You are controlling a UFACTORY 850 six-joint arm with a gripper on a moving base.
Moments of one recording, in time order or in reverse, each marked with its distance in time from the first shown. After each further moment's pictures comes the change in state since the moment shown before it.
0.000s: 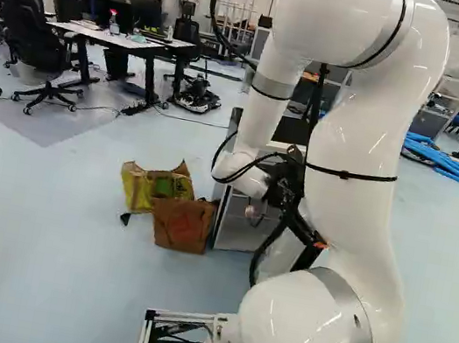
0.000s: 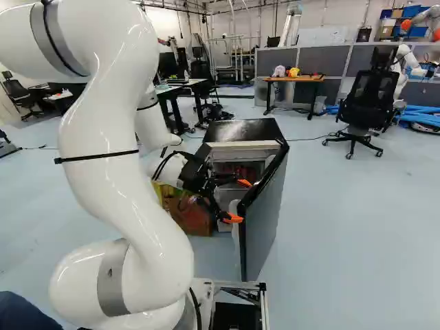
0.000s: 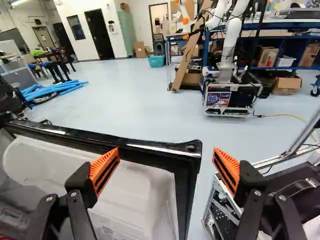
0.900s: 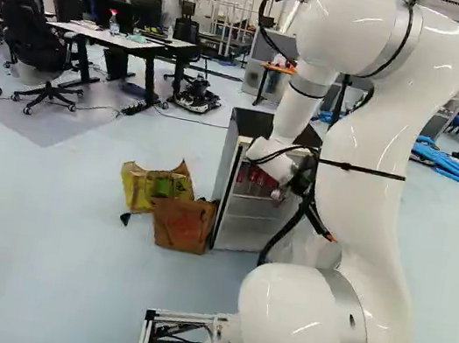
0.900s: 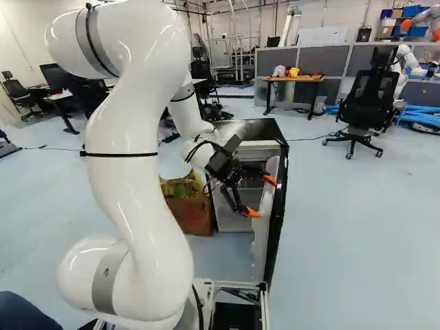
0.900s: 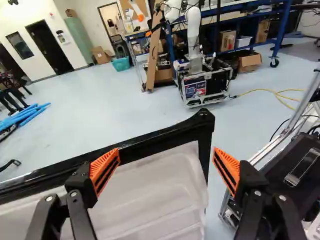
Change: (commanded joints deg) arm -15.9 -3.2 -10.4 -0.5 -0.1 0.0
